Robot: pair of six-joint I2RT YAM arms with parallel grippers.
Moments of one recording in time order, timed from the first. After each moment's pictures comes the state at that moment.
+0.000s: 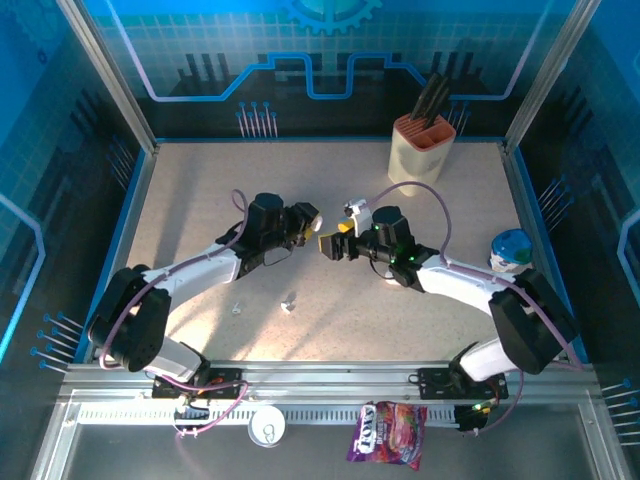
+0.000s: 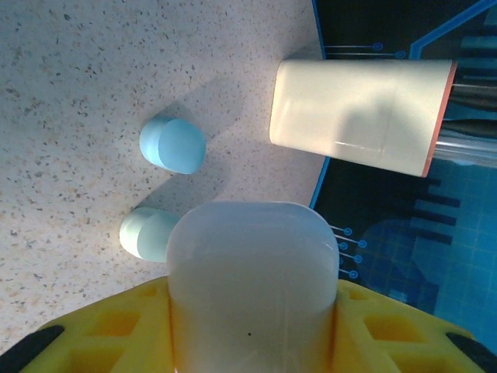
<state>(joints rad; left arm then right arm) -0.51 1.48 0.84 0.16 0.19 -1.50 0.62 1.47 0.75 0.32 -0.29 0.28</state>
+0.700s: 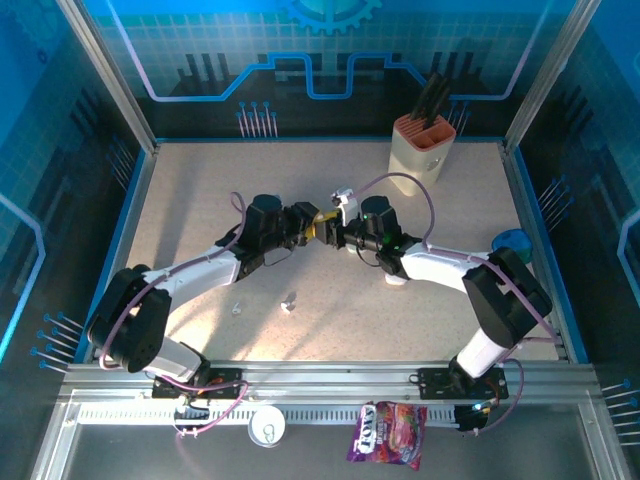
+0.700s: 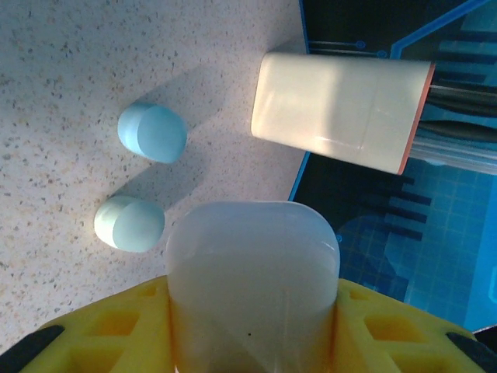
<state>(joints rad) -0.51 1.47 0.81 0.22 0.21 -1.55 0.62 1.63 0.86 0.44 -0.35 0.28</state>
